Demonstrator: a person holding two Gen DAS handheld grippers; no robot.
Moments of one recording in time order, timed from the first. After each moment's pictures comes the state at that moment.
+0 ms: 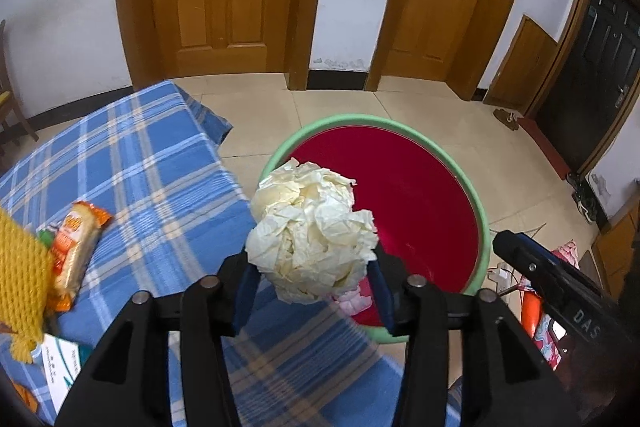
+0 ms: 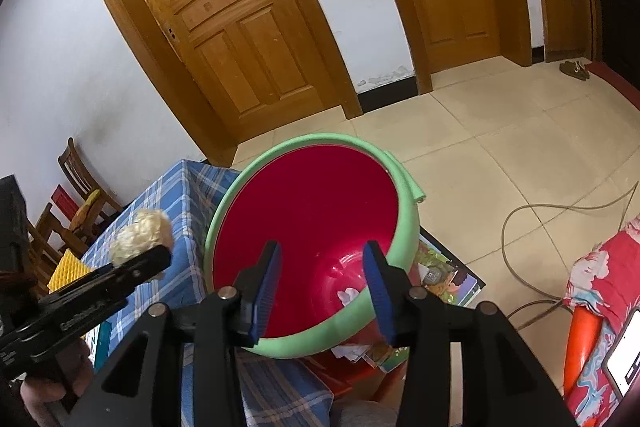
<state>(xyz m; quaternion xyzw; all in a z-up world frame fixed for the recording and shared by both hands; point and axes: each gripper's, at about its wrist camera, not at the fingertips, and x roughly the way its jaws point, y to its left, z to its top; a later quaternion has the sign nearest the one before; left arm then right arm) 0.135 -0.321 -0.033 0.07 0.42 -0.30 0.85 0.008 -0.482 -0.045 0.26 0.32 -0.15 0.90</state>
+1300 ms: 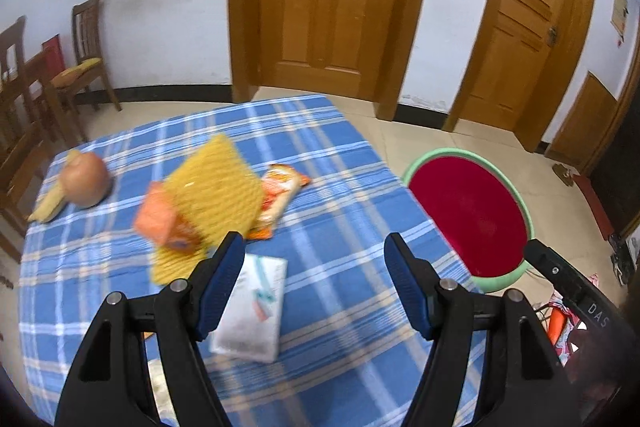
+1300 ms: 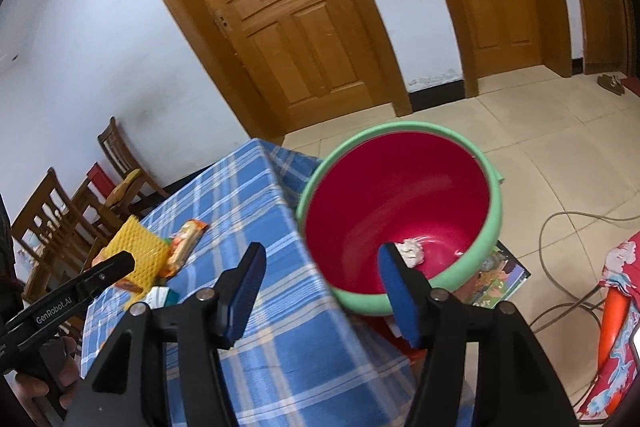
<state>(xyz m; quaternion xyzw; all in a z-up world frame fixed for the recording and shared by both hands) 0.095 -0.159 0.020 0.02 0.39 -0.16 0.91 0.002 -0.401 -0.015 0.24 0.32 -0.06 0.92</state>
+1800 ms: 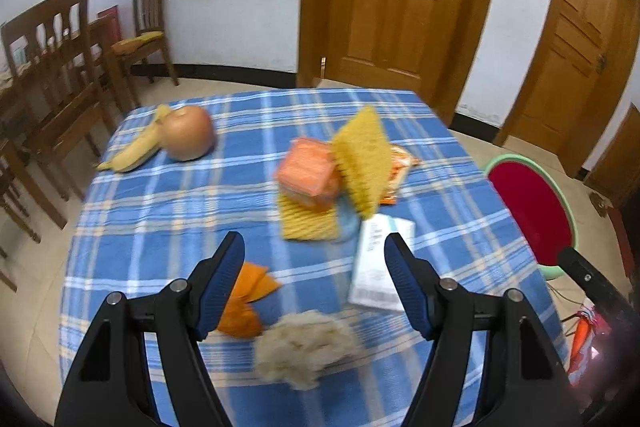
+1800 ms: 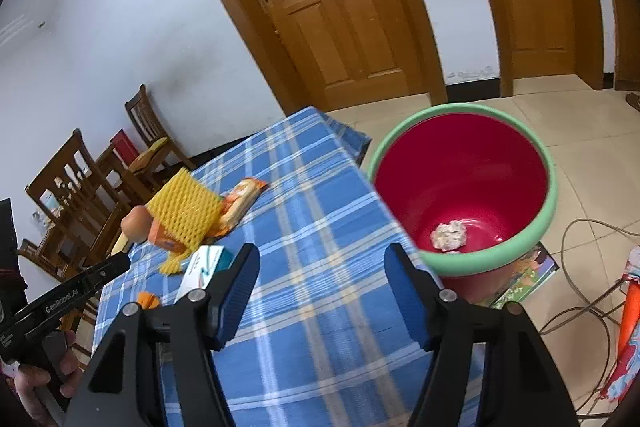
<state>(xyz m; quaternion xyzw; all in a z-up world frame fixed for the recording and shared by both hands) 0.074 -0.059 0.012 -0.01 0.40 -0.06 0.92 0.004 -0.331 -0.010 0.21 0.34 0.00 0.92</state>
